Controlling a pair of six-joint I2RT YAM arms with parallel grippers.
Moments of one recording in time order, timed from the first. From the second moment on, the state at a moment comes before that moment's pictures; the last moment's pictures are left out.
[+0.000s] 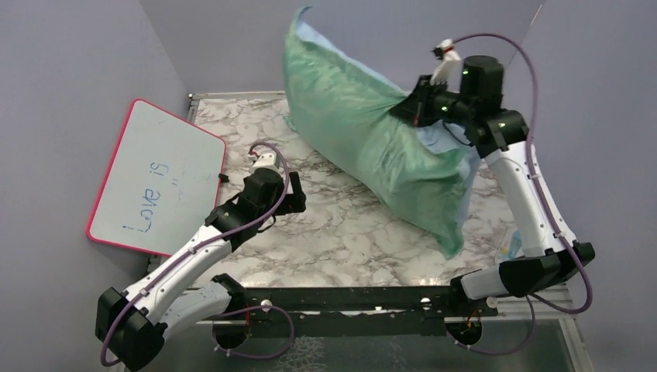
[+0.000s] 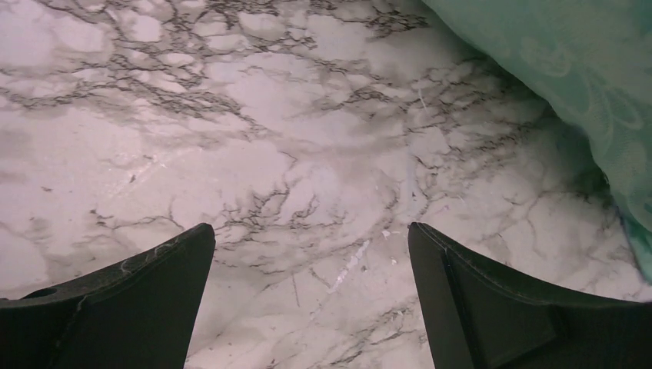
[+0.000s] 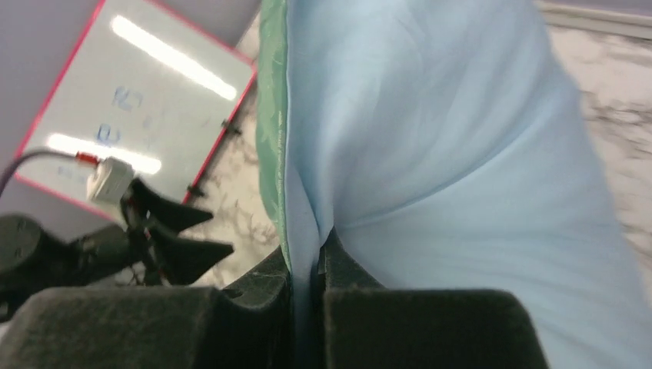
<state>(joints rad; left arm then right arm) -0.66 0.94 0.73 -0.42 -0.25 -0.55 0.16 1.40 1.69 -0.65 -0.53 0.32</state>
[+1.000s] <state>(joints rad) -0.57 0.77 0.76 -0.53 -0.19 -0.59 0.64 1.13 1.21 -0.47 -0.38 0.43</state>
